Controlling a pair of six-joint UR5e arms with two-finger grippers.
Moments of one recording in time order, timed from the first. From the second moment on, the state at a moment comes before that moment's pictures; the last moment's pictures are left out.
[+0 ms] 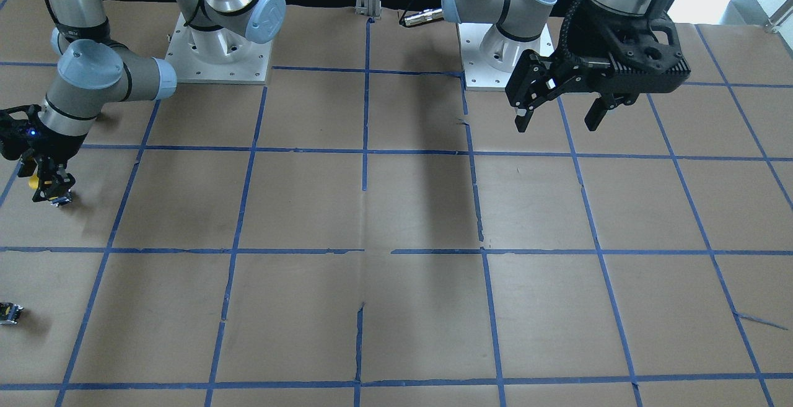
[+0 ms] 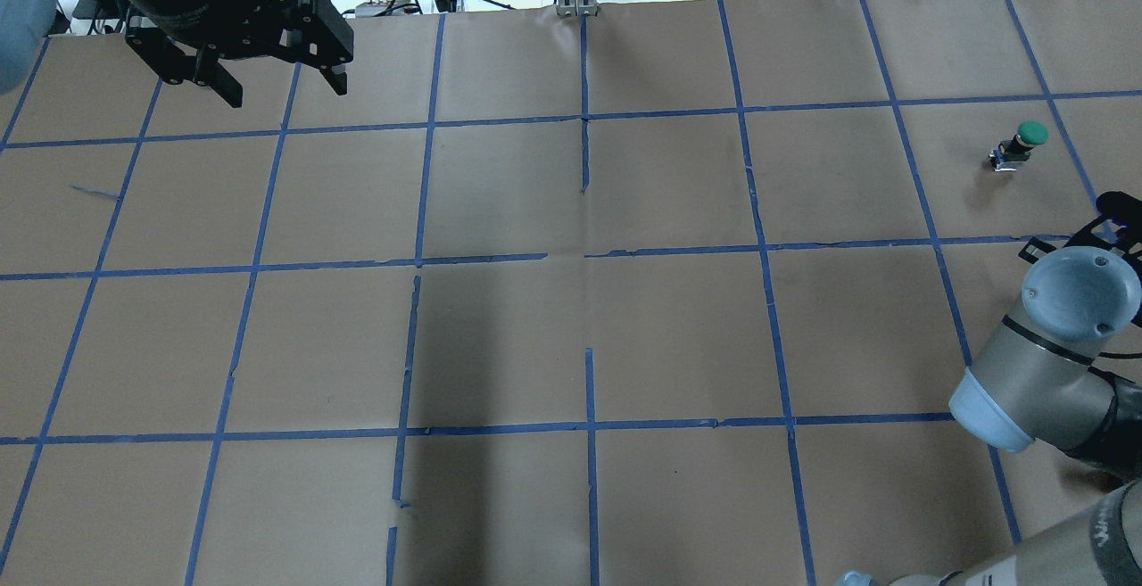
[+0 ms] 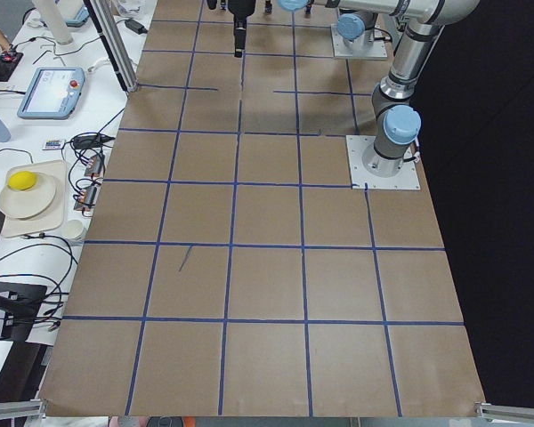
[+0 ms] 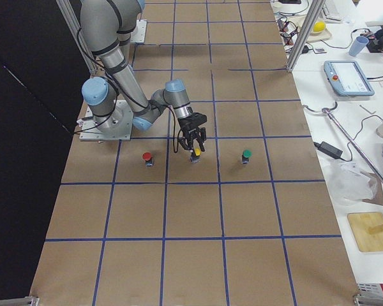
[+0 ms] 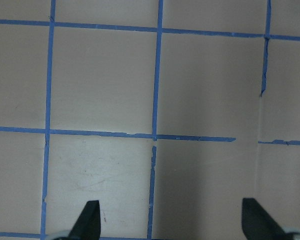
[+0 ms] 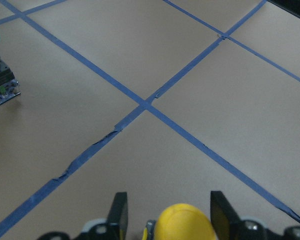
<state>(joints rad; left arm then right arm) -1.56 -1.60 -1.45 -1.53 1.55 -0.06 1.02 -1.23 2.44 -3.51 -1.95 0.14</state>
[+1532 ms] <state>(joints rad) -1.56 -1.60 -1.45 -1.53 1.55 -0.06 1.03 -1.55 2.24 -2.72 -1.87 0.14</state>
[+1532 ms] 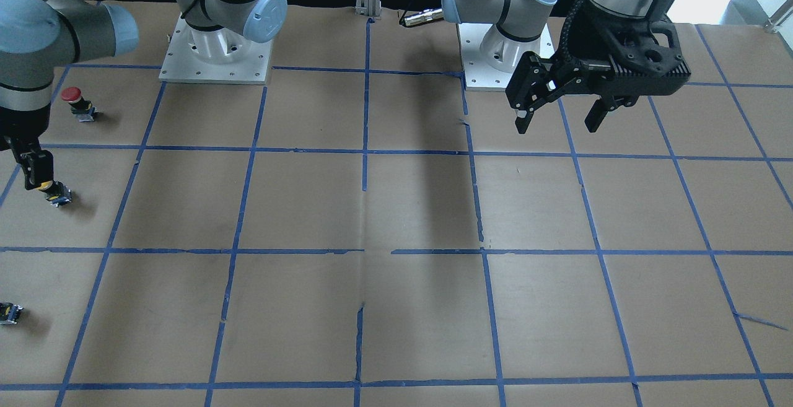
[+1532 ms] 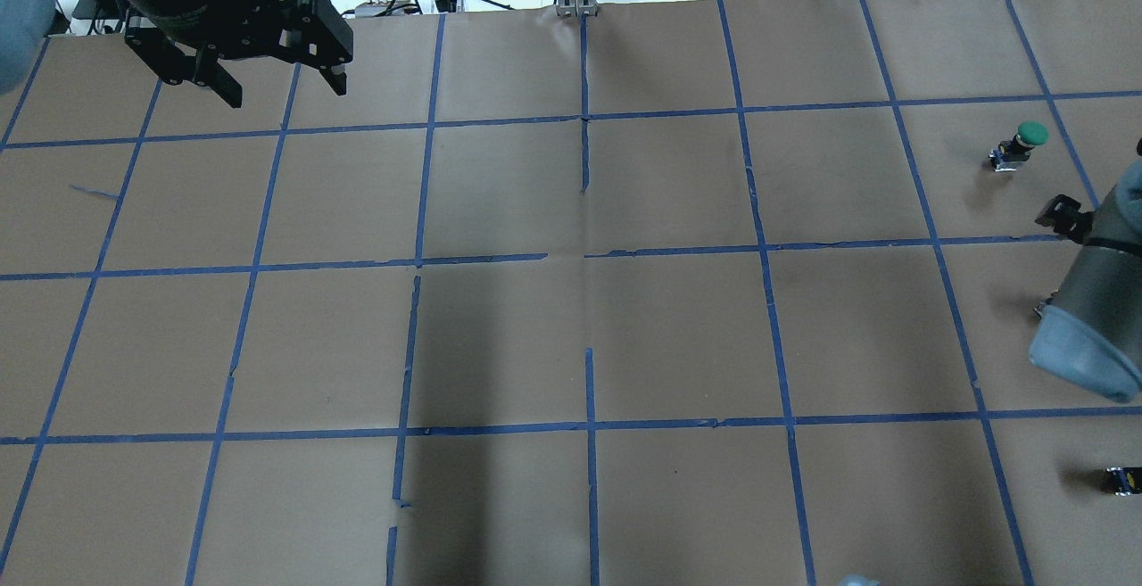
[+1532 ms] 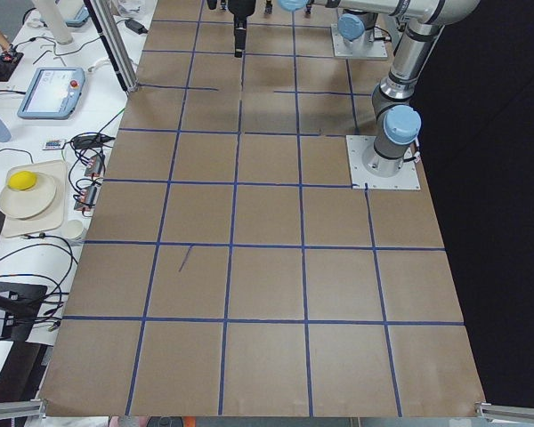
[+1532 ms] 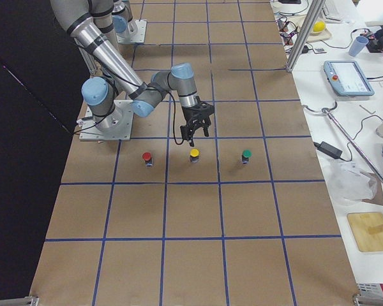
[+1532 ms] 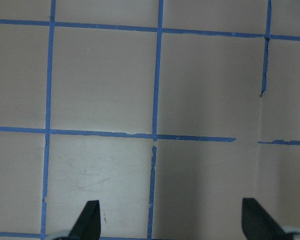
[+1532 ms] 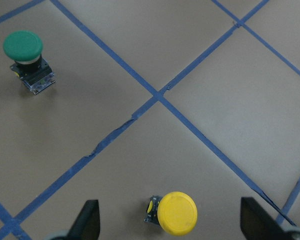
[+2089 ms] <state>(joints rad) -1.56 -1.60 -1.45 -1.53 1.55 -0.06 1.06 -1.50 1.88 -2.10 -1.78 0.15</state>
